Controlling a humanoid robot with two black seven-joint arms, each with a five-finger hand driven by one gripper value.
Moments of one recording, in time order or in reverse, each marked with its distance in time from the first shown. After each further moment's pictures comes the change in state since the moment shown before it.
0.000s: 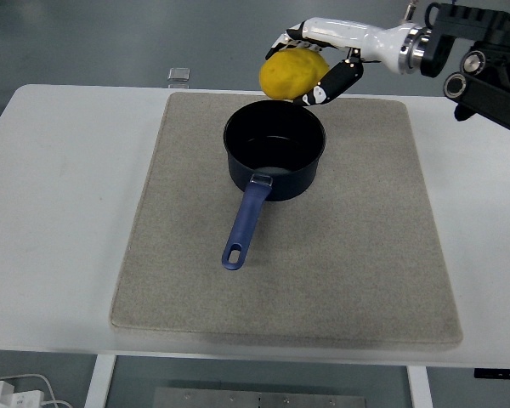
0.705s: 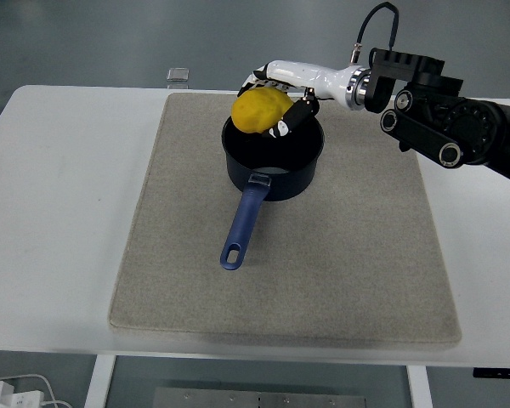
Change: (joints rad) left arm 0.000 0.000 0.000 0.000 0.000 0.000 0.000; right arm -0.121 0.203 -0.006 -0.217 -0.008 0.002 -0.004
